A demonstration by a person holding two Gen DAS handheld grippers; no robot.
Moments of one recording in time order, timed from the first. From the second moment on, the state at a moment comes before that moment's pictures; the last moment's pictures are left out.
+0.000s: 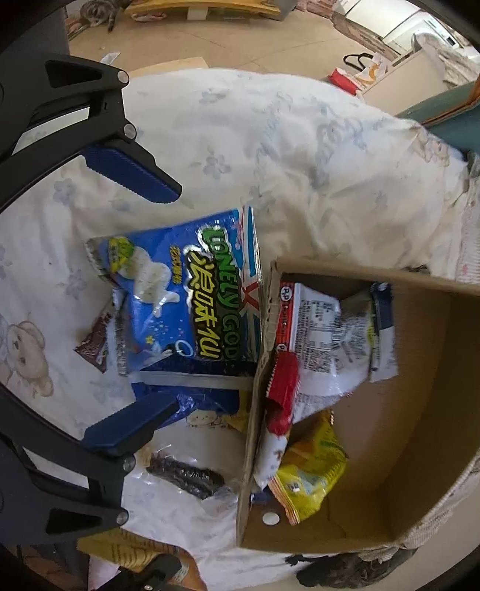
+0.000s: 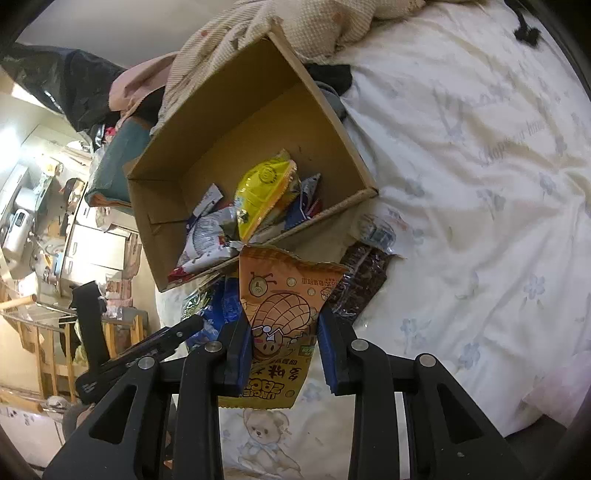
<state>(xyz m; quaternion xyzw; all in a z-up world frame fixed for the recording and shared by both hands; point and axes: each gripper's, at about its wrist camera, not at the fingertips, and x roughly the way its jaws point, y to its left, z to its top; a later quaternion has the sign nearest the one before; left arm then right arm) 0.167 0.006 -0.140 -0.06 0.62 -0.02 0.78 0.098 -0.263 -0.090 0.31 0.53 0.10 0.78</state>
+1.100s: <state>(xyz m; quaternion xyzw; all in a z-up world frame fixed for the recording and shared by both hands) 0.116 0.039 -0.113 -0.09 0.61 0.00 0.79 0.087 -0.264 -0.079 0.31 0.52 0.08 0.79</state>
